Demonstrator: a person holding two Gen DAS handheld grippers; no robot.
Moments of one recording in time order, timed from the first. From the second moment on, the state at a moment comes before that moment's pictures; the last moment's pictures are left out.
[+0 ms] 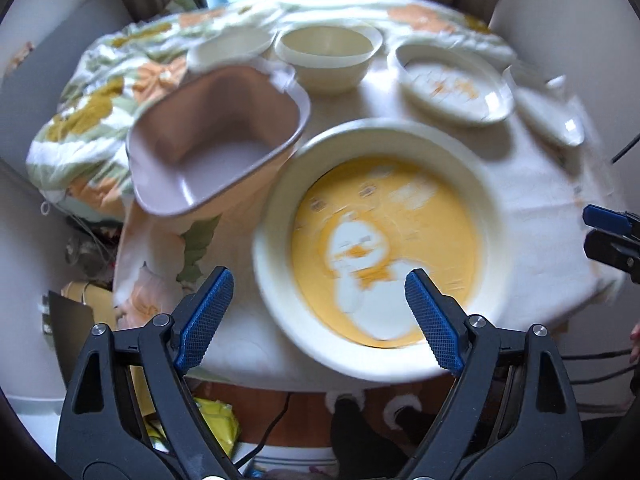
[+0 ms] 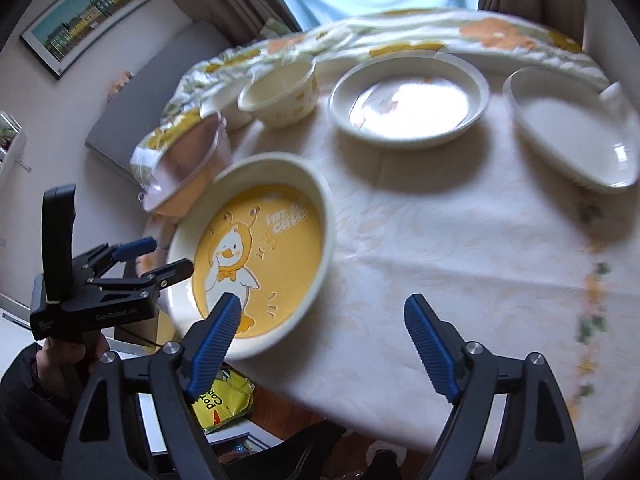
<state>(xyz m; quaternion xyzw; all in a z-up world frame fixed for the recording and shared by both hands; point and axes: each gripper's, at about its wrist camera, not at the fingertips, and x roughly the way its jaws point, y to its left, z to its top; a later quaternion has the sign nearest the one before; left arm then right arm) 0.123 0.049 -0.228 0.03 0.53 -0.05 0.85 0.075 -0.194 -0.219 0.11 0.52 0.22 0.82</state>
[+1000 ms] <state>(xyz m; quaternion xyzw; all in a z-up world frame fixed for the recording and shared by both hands) 0.384 -0.260 -0.191 0.16 0.49 -0.38 0.77 0.120 -0.407 -0.186 0.29 0.46 -0.06 0.83</state>
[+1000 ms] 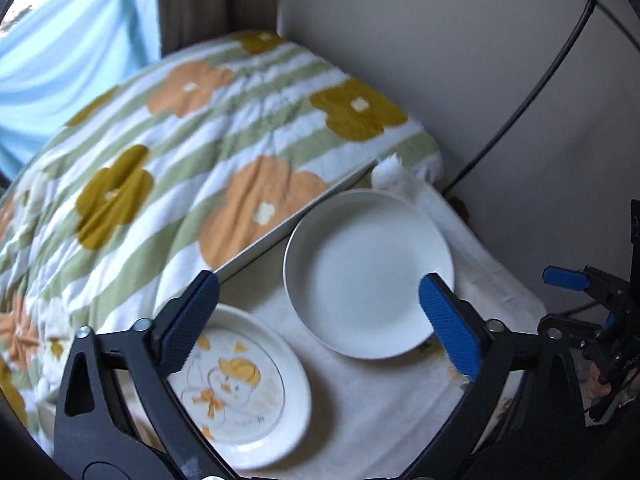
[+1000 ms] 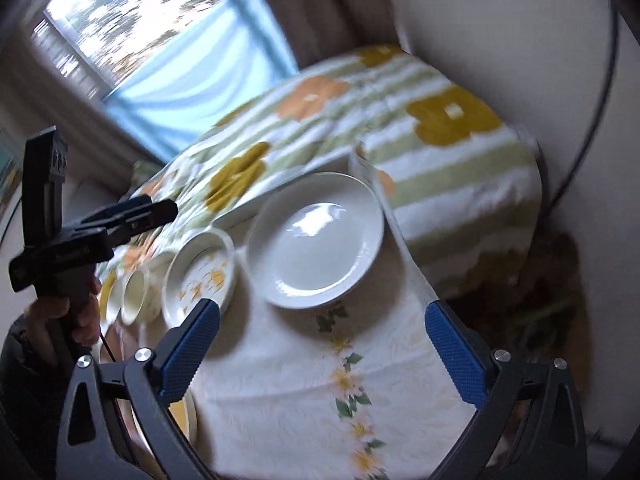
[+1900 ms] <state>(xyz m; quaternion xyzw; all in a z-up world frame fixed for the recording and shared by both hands) 0.443 -0.293 -0.307 0.21 0.56 -0.44 0.67 0.181 -0.409 -0.288 0.39 0.50 -0.17 0.75</state>
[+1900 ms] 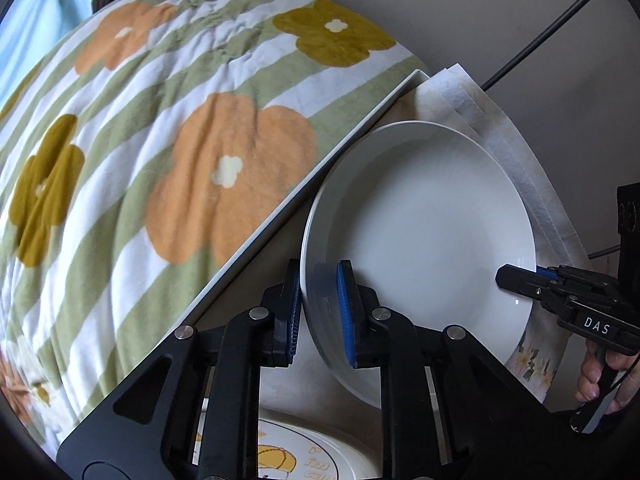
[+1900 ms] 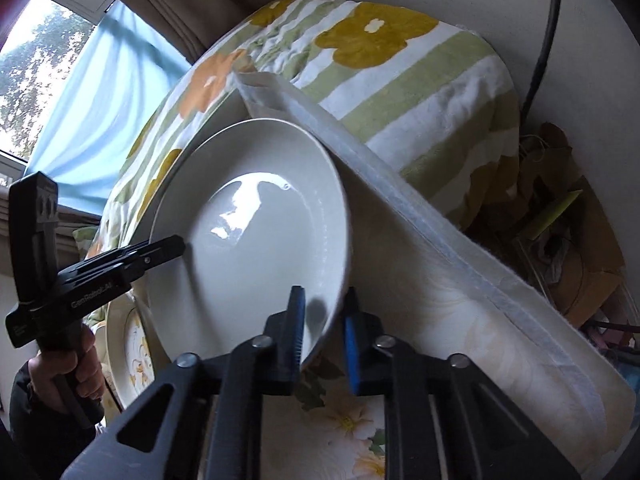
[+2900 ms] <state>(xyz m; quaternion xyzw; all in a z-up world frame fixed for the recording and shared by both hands) 0.352 -0.224 -0.161 0.13 0.49 -0.34 0.79 0.153 -0.396 -0.171 0.28 0.46 -0.05 0.84</state>
